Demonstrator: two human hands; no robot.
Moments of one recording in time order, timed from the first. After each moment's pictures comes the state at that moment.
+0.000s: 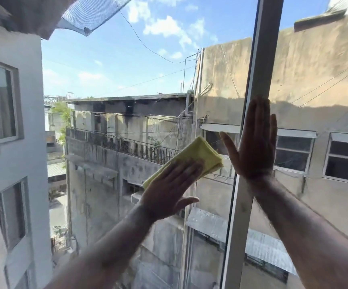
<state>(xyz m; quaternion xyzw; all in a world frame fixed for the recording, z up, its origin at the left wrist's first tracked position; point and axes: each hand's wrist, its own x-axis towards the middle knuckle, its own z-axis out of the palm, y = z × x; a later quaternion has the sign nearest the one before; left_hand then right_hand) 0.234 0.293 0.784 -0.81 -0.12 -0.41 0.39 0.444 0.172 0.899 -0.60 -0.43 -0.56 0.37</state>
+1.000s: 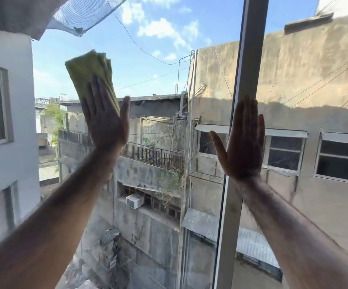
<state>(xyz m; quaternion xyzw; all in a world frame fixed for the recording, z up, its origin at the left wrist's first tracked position) 0.174 0.329 0.939 -0.61 -0.42 -0.65 0.17 0.446 0.175 0.898 -0.59 -0.44 -0.56 0.39</state>
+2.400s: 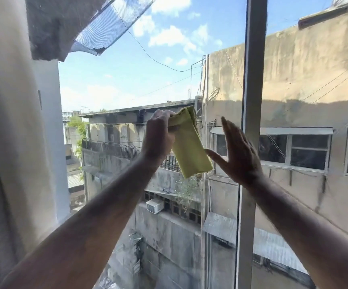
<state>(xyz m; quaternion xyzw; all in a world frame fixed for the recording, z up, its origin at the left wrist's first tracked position) 0.168 0.217 0.964 -0.74 -0.27 -0.62 0.08 0.388 0.136 0.905 -0.55 -0.62 -0.39 0.40</state>
